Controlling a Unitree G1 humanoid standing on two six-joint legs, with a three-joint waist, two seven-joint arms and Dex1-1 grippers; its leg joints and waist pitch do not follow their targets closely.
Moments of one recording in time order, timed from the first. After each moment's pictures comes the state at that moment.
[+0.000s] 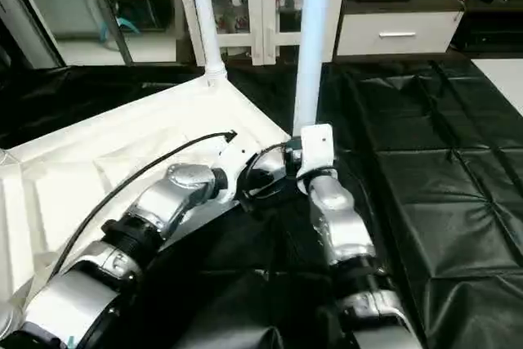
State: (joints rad) left arm -0.74 0.06 -0.31 0.75 0.00 0.28 -0.68; right arm -0.46 -0.12 0.03 0.47 0.07 0.20 0.10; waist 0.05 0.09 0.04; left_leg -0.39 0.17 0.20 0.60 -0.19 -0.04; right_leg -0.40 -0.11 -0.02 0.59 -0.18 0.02
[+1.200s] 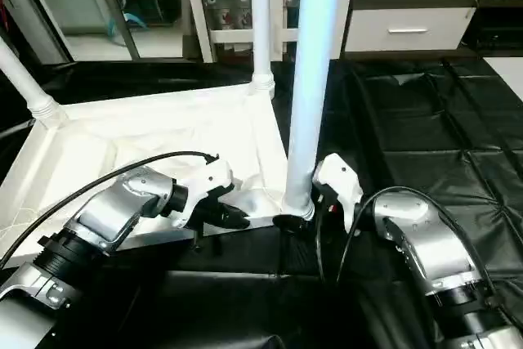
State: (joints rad) left arm -0.60 0.33 -0.44 0.35 -0.05 0.46 -1.15; right arm -0.31 -0.59 0.19 0.11 0.26 0.36 1.02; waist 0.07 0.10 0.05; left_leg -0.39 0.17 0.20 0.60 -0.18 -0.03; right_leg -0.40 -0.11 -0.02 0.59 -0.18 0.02
